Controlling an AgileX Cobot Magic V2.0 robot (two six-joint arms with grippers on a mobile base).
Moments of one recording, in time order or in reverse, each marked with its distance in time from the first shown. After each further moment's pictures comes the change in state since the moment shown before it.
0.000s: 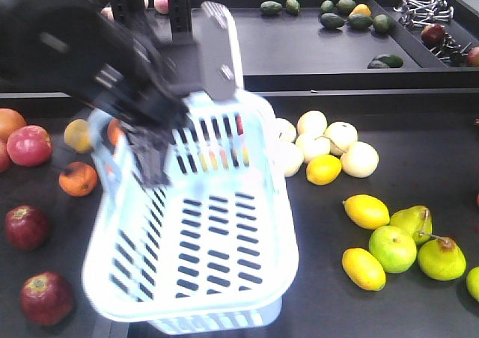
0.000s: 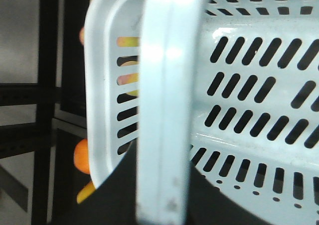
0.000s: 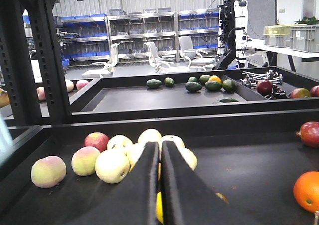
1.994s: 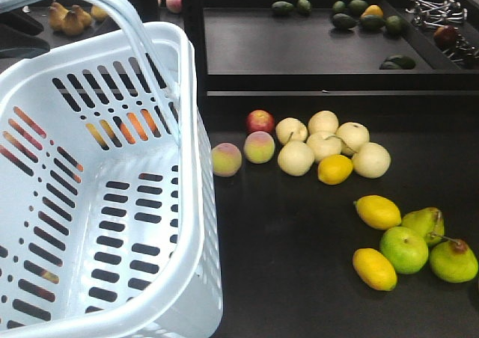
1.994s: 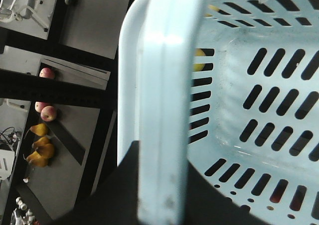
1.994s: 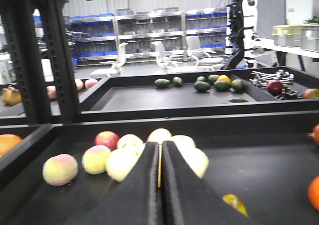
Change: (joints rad) left arm 0.000 -0.324 -0.052 0.064 0.173 0.003; right arm 0.000 0.000 0.000 0.000 0.000 0.000
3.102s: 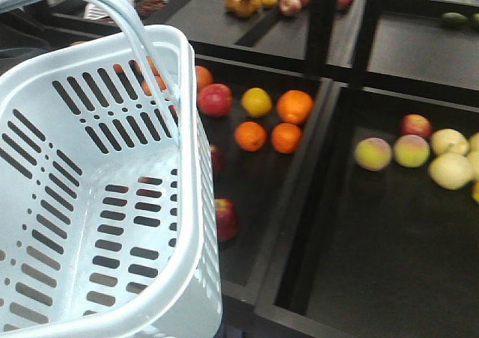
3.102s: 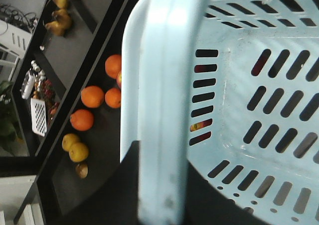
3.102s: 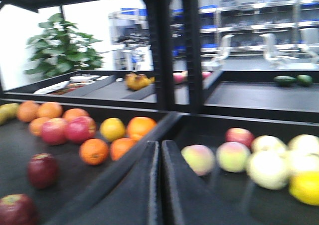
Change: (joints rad) left arm 0.000 0.000 0.000 0.000 0.000 0.000; right arm 0.000 0.000 0.000 0.000 0.000 0.000
